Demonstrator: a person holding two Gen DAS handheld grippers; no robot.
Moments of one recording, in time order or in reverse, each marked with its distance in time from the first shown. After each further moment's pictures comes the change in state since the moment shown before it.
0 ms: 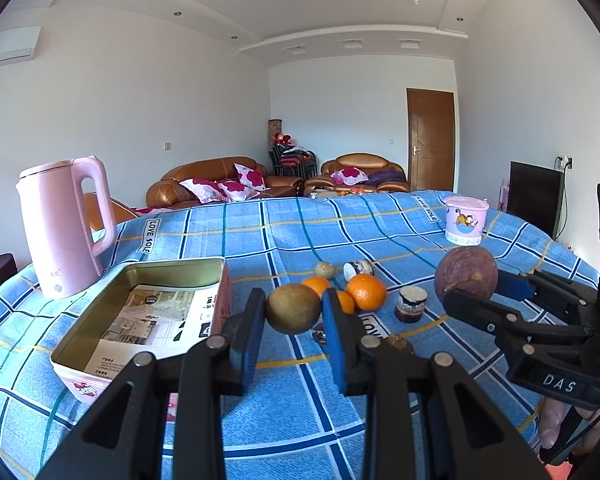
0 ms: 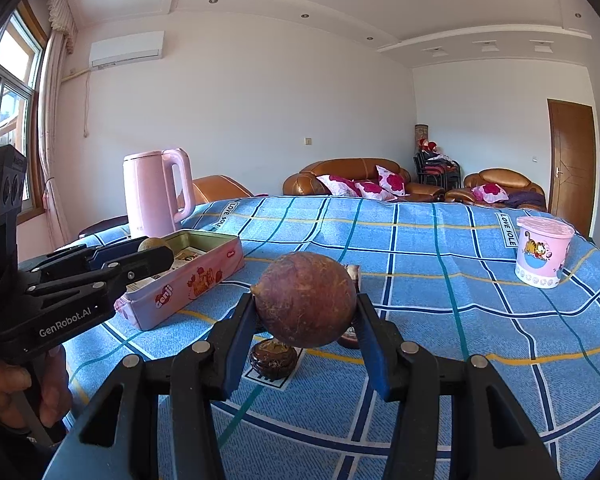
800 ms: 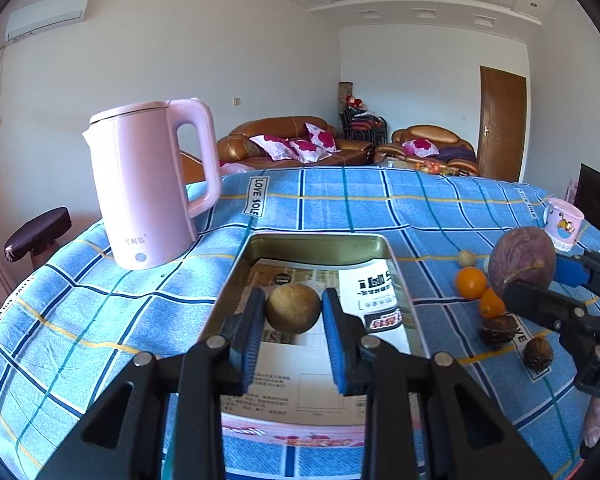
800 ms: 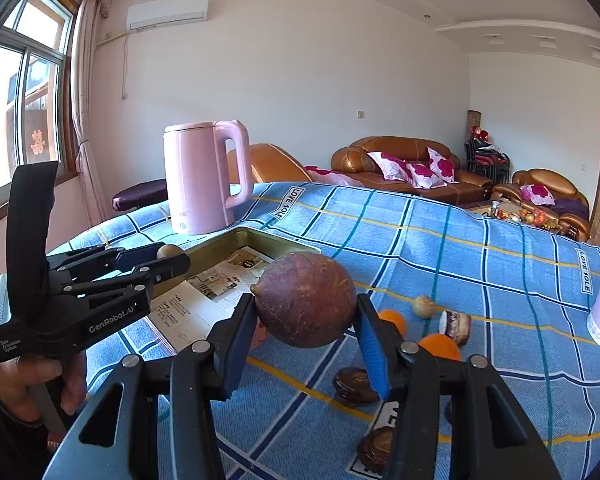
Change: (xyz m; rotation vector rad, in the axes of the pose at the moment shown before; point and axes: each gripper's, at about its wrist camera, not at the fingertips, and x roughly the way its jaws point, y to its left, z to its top) left arm 0.034 0.124 0.004 -0.102 0.162 0.233; right arm 0.090 0.082 0.054 -0.105 0.148 0.162
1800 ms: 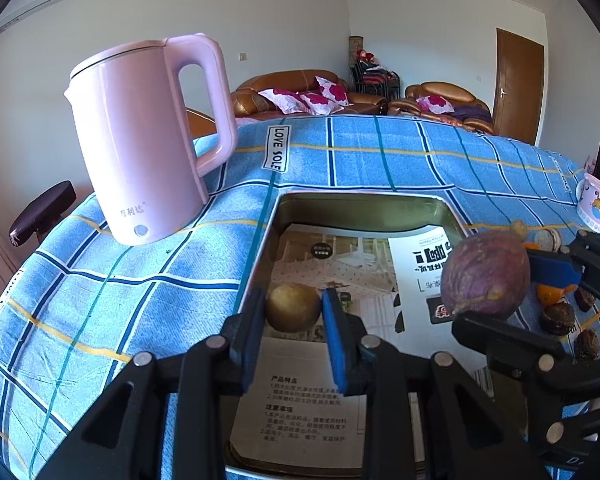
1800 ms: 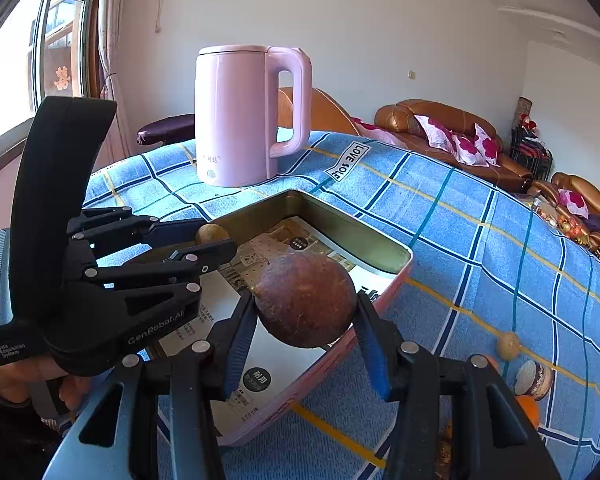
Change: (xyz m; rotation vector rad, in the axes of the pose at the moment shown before) left arm 0.058 0.022 0.006 0.014 0.185 0.038; right arm 0.088 0.047 0.022 -0.134 0.196 0.081
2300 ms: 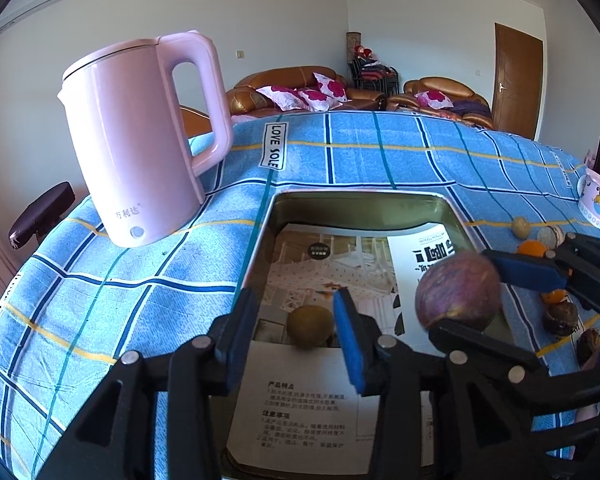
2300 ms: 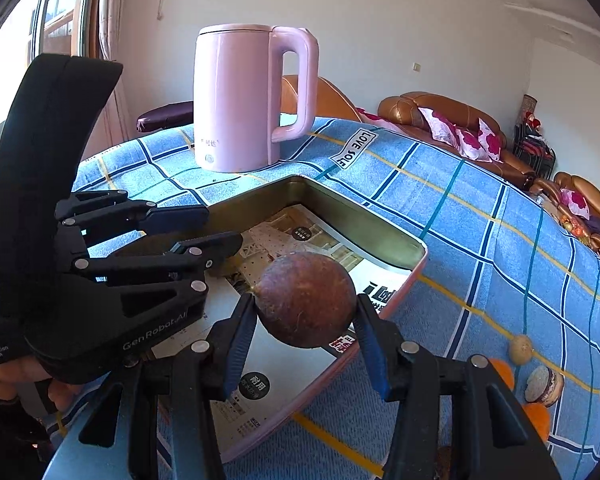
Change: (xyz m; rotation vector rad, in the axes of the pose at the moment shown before) left arm 0.004 -0.002 0.002 0.012 0.007 -0.003; right arm 0.016 0.004 0.001 -0.019 0.027 -0.007
